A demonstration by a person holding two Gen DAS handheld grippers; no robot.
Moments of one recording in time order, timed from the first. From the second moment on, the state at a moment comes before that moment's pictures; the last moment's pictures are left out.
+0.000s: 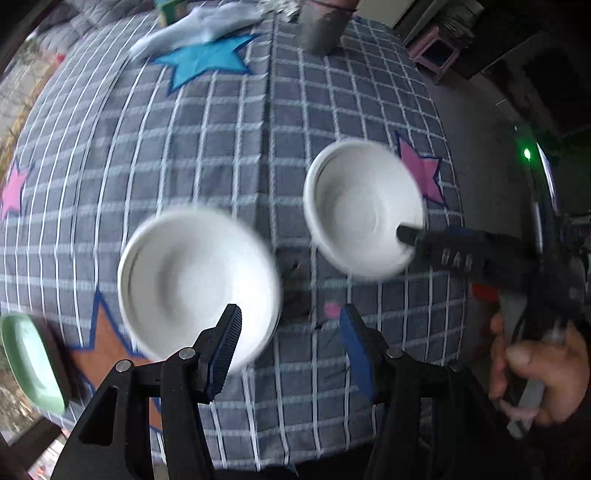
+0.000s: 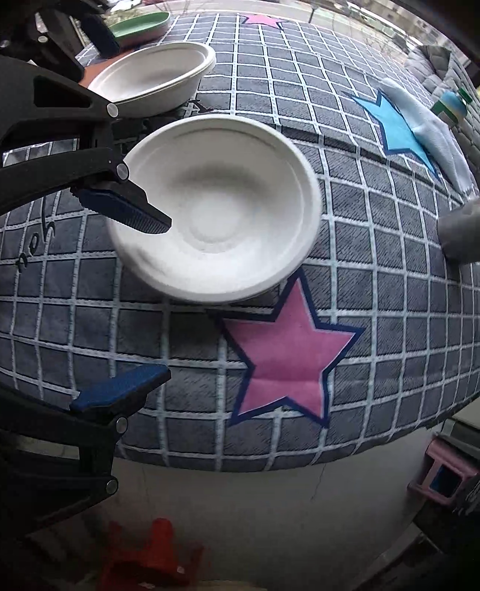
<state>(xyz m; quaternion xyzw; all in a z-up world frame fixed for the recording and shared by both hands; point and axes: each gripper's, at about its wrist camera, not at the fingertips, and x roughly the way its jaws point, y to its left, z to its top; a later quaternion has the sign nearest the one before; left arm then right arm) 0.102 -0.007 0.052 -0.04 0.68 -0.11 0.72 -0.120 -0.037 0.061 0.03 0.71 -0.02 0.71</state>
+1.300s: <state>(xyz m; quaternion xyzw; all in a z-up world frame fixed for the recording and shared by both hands) 0.104 0.011 0.073 0.03 0.68 -0.10 0.72 -0.156 0.019 0.131 0.03 0.68 0.07 0.73</state>
